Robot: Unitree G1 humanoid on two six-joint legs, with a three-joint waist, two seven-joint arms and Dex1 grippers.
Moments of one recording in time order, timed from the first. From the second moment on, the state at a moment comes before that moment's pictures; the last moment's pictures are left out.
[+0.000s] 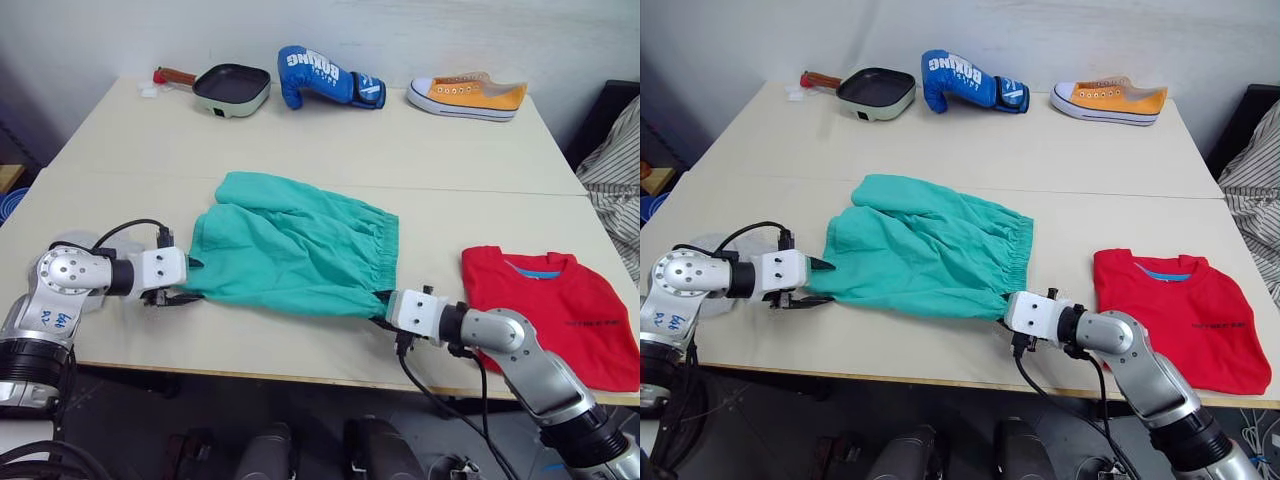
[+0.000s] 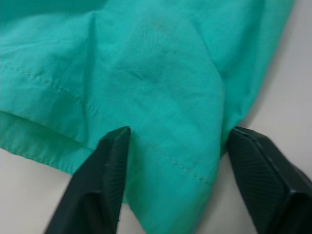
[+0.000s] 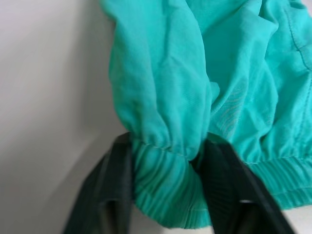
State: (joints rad) left arm -0.48 0.92 -0.06 0.45 0.03 -0.25 -1.11; right arm -0.19 -0.69 0.27 -0.31 -0.03 0.15 0.77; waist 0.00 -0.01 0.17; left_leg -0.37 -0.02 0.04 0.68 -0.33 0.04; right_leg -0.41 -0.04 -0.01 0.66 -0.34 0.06
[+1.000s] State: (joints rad) left arm -1.21 0.67 -0.02 0.83 -0.17 -0.24 -0.84; right arm -0.55 -0.70 -0.07 -0.09 0.22 0.20 0.65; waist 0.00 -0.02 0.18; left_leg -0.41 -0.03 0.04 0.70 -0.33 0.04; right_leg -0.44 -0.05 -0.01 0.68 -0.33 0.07
